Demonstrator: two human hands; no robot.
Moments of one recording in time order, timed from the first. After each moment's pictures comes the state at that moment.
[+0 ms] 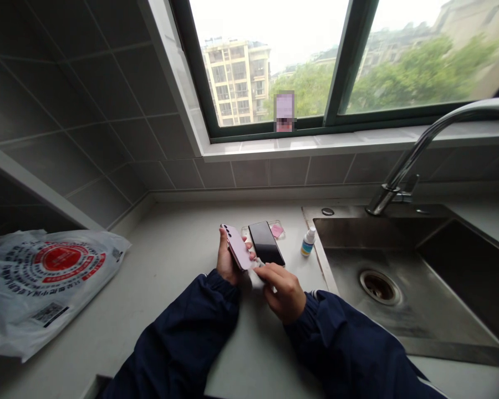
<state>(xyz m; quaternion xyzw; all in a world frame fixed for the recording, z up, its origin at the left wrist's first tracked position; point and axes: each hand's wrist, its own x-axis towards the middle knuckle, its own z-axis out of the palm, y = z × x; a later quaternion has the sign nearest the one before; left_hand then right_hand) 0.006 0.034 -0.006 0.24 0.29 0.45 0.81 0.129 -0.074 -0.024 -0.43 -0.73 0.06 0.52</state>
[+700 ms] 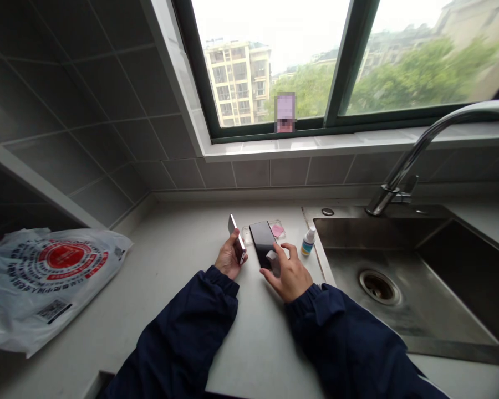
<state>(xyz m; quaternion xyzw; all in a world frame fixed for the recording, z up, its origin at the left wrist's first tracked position) -0.001 0.049 -0.012 0.25 0.37 0.46 0.77 0.149 -0.059 -0.036 -0.73 -0.62 0.03 0.28</state>
